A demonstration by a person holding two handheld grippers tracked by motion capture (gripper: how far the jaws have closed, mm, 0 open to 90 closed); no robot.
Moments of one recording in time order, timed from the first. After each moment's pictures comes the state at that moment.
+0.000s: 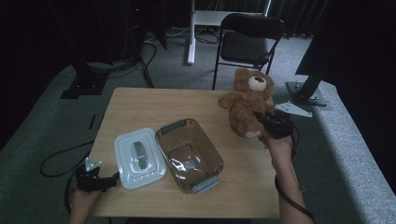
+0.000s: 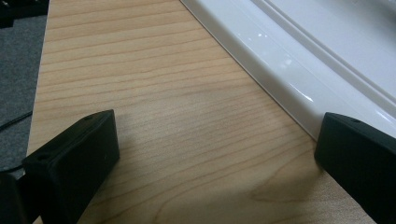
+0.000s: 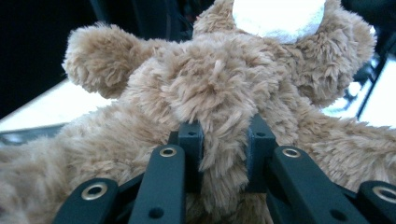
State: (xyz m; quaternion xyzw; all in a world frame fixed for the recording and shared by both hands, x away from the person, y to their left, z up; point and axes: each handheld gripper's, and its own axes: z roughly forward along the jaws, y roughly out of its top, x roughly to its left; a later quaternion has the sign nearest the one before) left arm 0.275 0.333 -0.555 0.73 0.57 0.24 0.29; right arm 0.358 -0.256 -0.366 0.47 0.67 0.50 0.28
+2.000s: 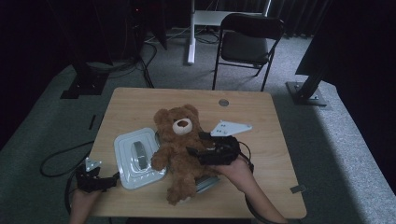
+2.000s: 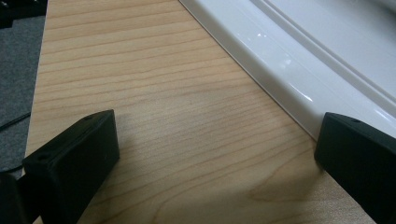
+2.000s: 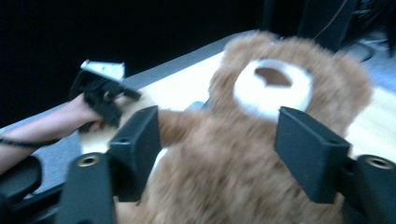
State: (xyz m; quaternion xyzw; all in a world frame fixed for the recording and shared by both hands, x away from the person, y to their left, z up) left arm 0.275 0.333 -0.555 0.73 0.57 0.24 0.29; right arm 0.294 -0.106 -0.351 0.27 0.80 0.52 0.11
